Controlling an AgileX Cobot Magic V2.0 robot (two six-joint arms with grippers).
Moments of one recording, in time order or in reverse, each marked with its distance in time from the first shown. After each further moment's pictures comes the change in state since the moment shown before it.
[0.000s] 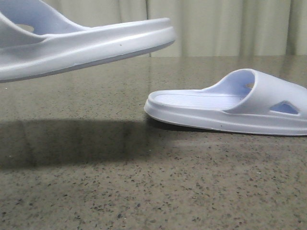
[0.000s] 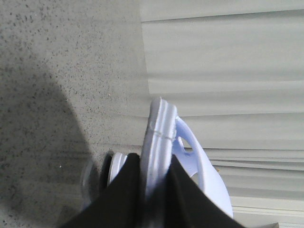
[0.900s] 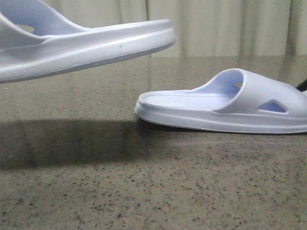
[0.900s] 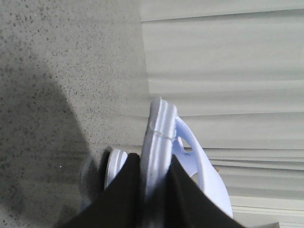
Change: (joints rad) left arm 0.000 0.000 0.000 0.000 0.000 0.002; right arm 0.113 0.186 -0.008 0.162 -0.149 0.002
